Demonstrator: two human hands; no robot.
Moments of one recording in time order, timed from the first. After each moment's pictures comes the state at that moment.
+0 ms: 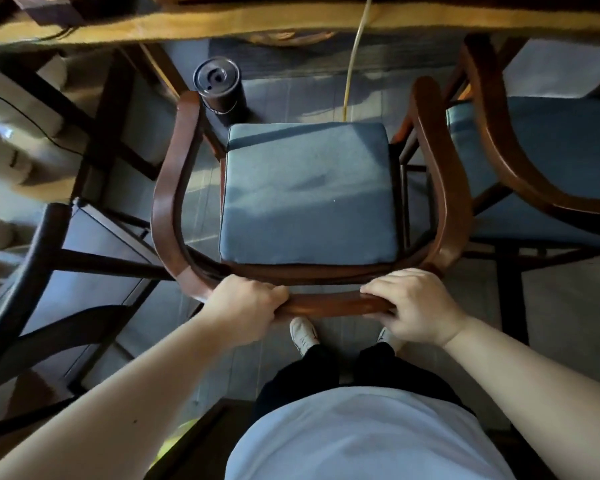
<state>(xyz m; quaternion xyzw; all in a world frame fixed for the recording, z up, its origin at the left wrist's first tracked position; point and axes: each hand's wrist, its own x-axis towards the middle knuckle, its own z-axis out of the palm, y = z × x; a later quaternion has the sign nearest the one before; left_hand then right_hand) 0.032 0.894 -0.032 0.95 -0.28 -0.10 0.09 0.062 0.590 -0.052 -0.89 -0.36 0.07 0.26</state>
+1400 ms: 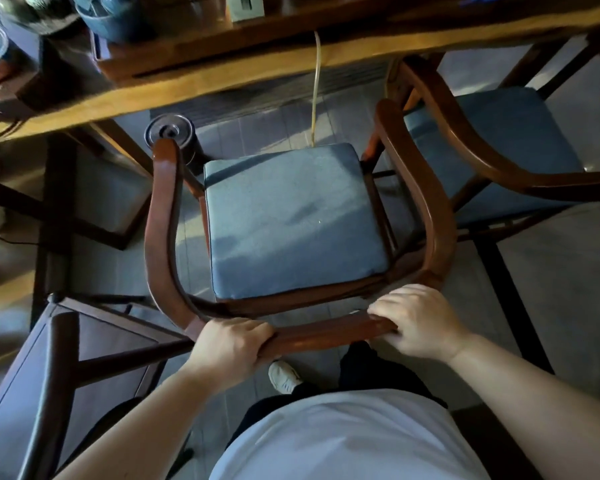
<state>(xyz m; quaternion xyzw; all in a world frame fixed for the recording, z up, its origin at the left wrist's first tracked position) 0.075 1.008 -0.048 0.91 -0.37 -0.06 0.17 0.053 0.669 -0.044 -0.95 -0.26 0.04 0.19</state>
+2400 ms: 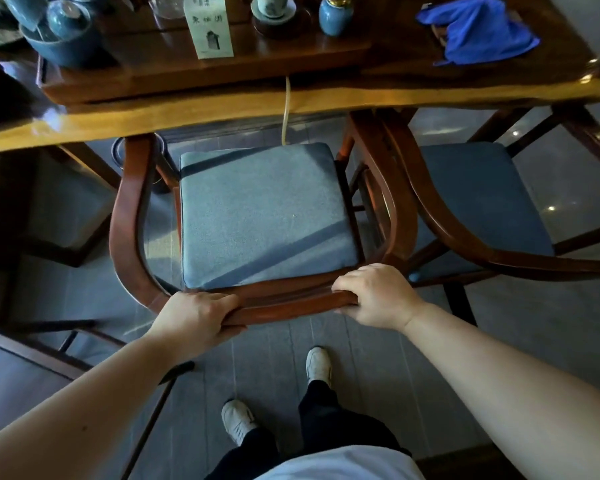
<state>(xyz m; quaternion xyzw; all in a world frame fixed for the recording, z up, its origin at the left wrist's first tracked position) 0.211 0.939 -0.054 0.93 -0.34 -0.05 0.13 0.206 0.603 -0.042 -0.95 -0.26 0.10 0.16</state>
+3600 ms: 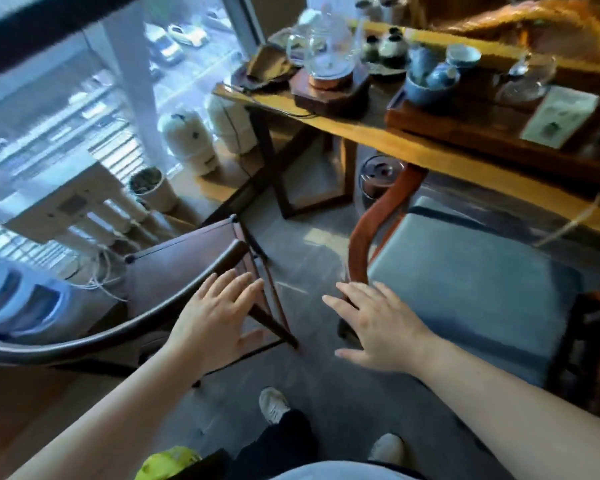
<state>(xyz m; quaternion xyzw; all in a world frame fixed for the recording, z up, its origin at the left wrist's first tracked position) 0.015 1.080 0.053 0.99 0.12 -0.06 -0.02 0.200 0.863 0.014 -0.79 -0.60 0.12 0.03</state>
